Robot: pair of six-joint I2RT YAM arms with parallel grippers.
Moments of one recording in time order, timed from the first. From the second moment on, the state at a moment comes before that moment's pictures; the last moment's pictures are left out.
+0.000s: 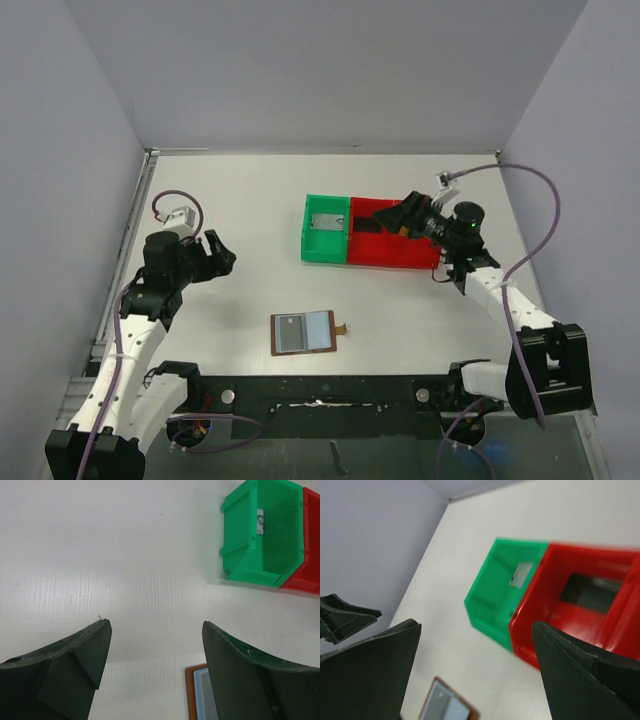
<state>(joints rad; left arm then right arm) -0.11 0.83 0.66 -0.39 0.16 -0.38 0.12 1.22 0.74 0.36 -0.58 0.56</state>
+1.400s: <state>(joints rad) -0.10 0.75 0.66 -0.42 -0.05 -0.46 1.26 1.86 1.23 -0.49 0.35 0.99</state>
